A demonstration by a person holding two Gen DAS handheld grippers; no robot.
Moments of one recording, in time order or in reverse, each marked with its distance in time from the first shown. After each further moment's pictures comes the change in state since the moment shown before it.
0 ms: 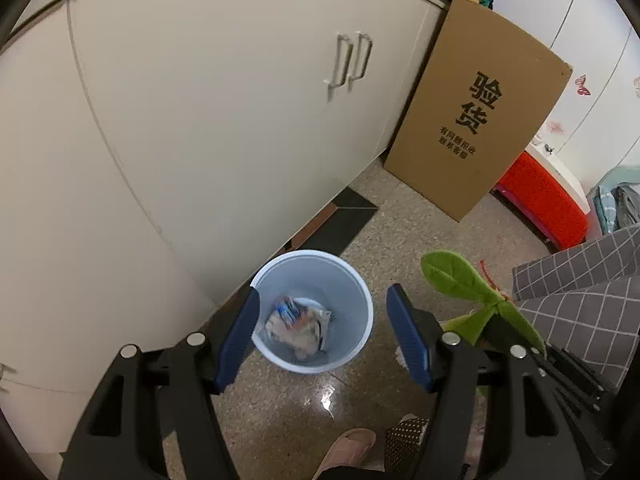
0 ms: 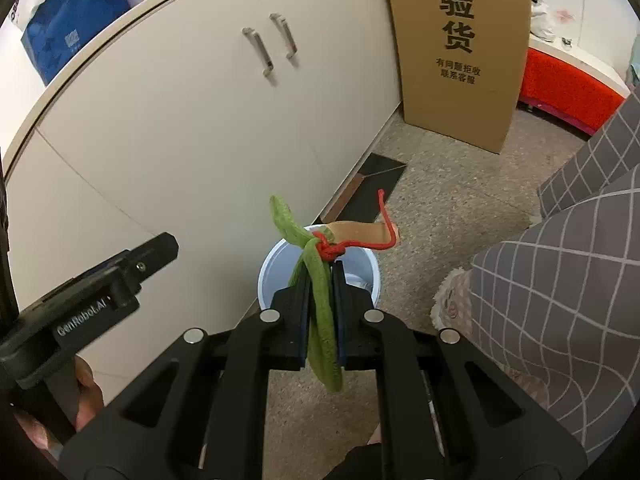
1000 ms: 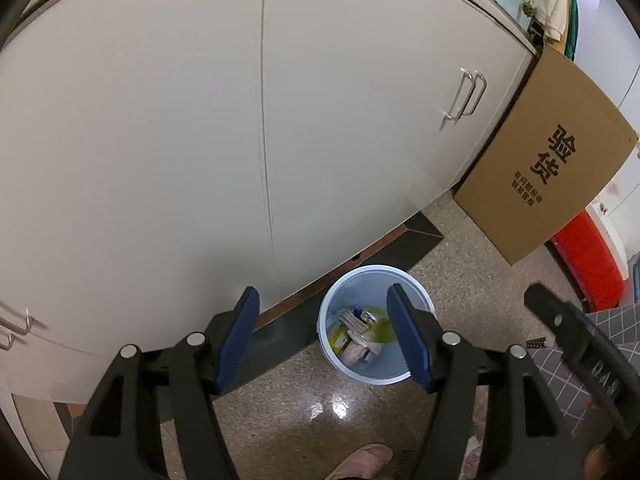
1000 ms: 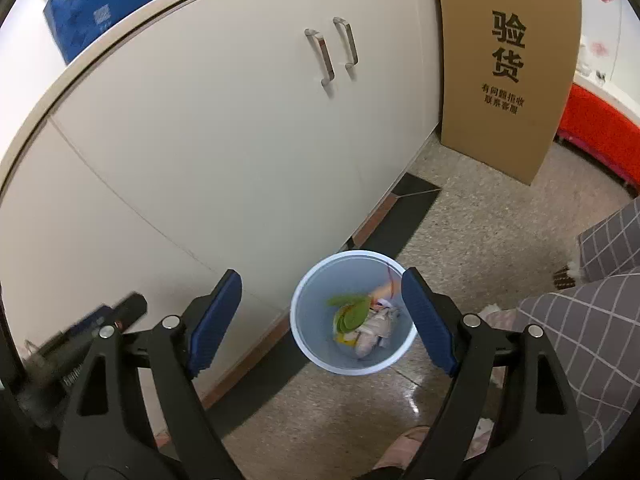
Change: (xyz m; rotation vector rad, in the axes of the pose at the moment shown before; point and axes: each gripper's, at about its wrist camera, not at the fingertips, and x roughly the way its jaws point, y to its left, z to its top) left arm -0.019 0.092 0.000 -0.217 -0.038 0.168; right arm 0.026 0.062 0.031 -0.100 -0.021 0.042
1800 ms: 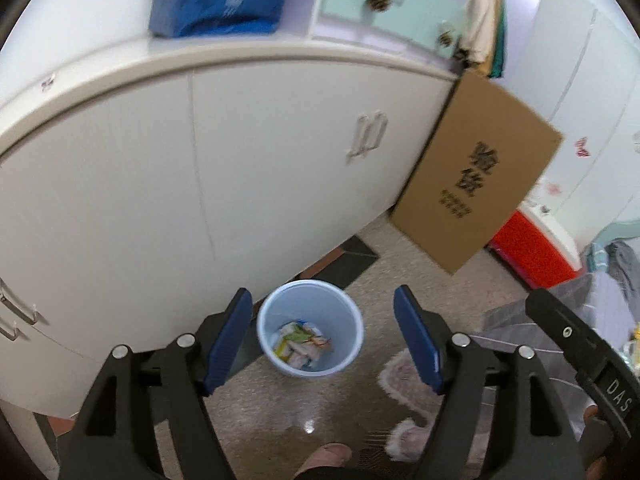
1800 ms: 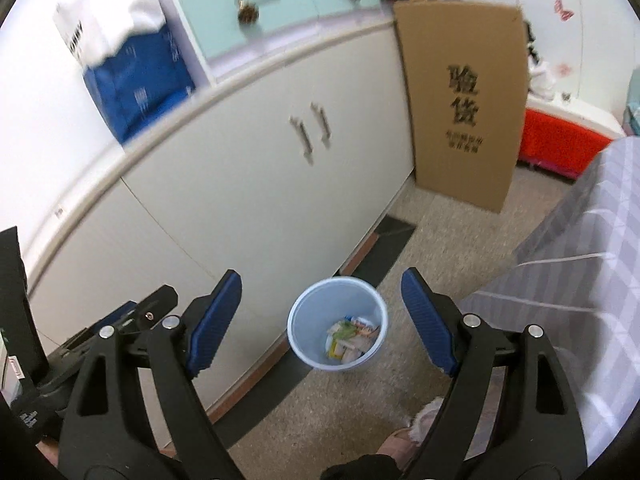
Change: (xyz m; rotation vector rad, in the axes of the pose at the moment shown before) left arm -0.137 -0.069 -0.036 0.081 -0.145 -0.179; right arm -0.189 -0.043 -0.018 0.062 -0.232 0.001
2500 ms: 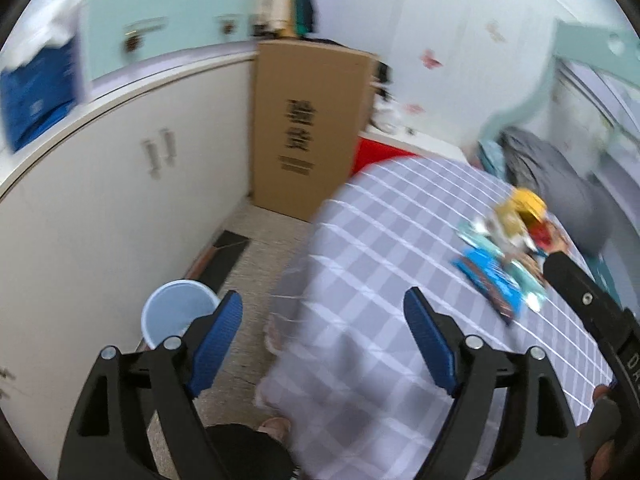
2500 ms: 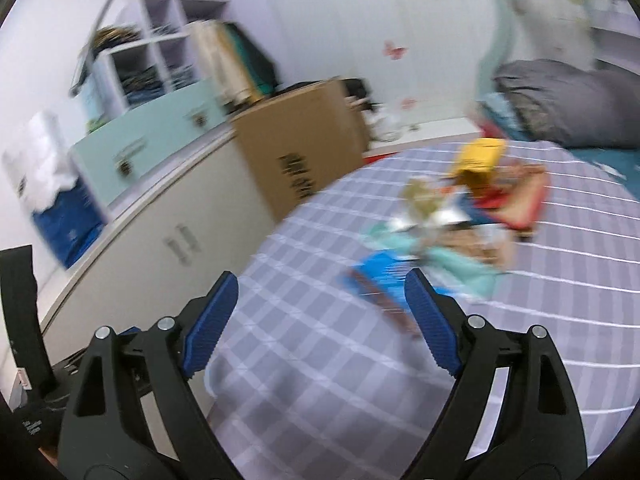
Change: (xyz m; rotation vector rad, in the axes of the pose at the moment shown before) left arm -0.099 -0.266 -0.117 0.432 0.049 -0.296; right arm -0.241 -0.216 -0.065 0.307 -0.310 -0.324
